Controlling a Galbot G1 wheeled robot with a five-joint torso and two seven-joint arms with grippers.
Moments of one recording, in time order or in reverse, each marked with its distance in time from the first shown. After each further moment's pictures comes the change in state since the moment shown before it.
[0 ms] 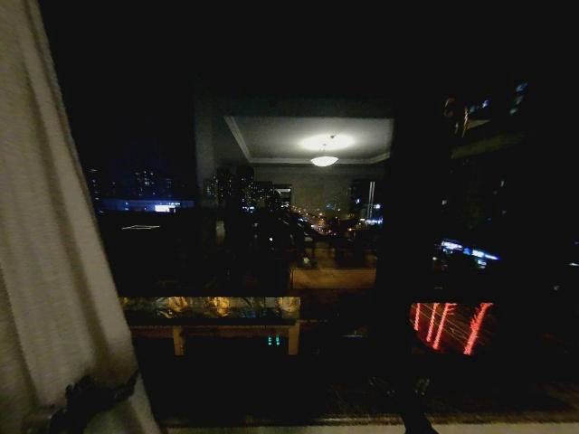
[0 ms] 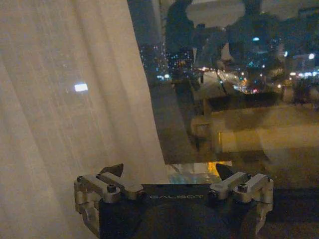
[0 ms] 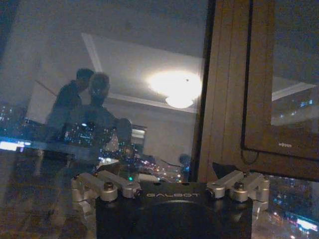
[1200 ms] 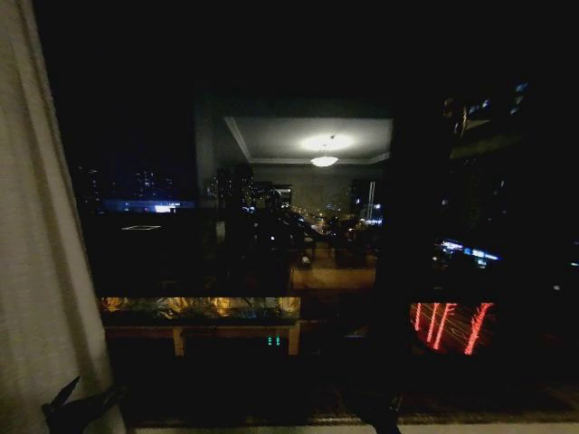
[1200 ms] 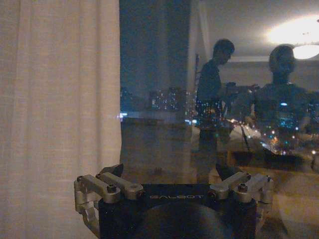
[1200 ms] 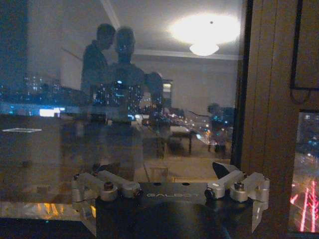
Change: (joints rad) left arm 0.060 -0.218 -0.042 -0.188 0.002 -0.130 -0.110; right arm -0.055 0.000 -0.123 0.070 0.083 -0.236 0.010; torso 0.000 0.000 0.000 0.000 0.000
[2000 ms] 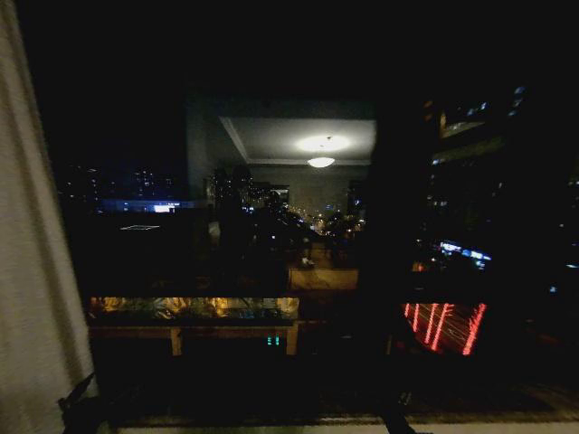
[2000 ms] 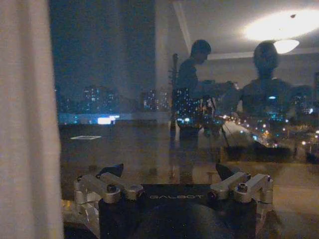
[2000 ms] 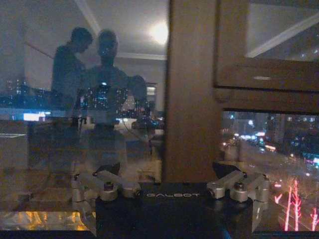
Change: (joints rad) left arm -0.015 0.031 0.027 0.002 0.042 0.021 0.004; right arm 0.048 0.000 0.061 -0.063 0.028 0.024 -0.015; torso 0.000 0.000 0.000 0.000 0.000
